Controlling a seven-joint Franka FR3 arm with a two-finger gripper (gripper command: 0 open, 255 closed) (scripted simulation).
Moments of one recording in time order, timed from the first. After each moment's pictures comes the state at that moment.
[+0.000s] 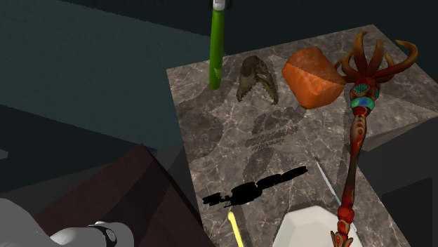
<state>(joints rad) 0.24 -0.08 -0.12 -1.50 0.08 1.43 -0.83</state>
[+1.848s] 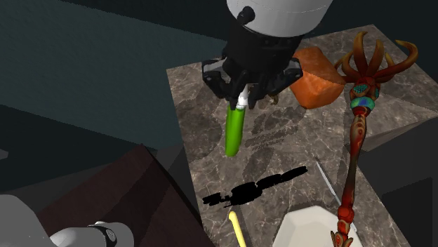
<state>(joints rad) 0.13 -0.35 -0.26 -1.99 0.00 1.64 -1.07</state>
